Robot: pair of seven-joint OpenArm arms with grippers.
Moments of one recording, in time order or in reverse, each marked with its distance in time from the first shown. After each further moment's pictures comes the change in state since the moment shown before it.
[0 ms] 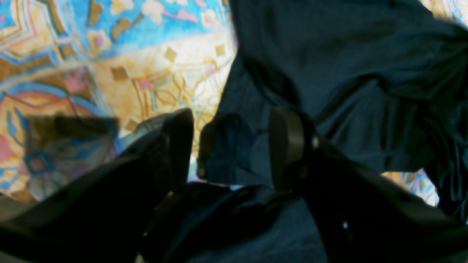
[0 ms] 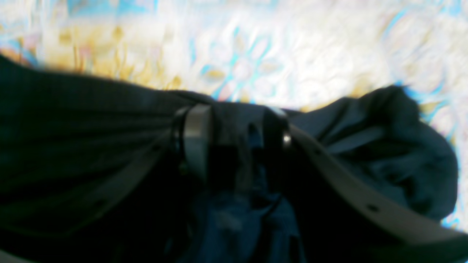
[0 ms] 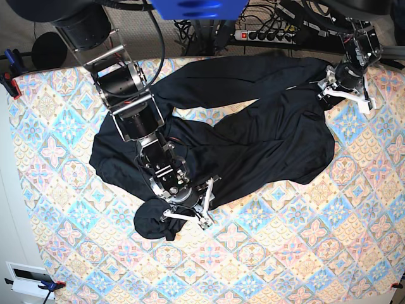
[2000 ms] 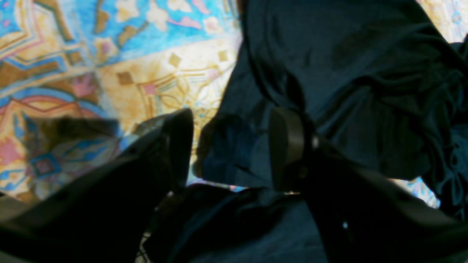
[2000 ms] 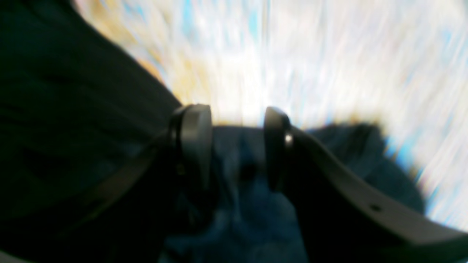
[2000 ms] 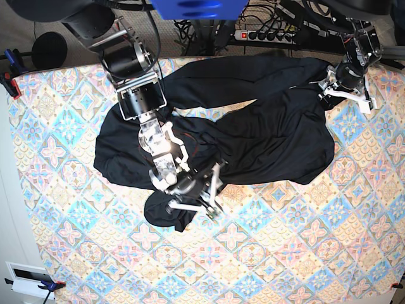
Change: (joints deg) left arm -0.1 0.0 0.0 0.0 0.1 0.0 -0.1; right arm -9.5 -0.9 6.6 22.5 0.0 9.6 -18.9
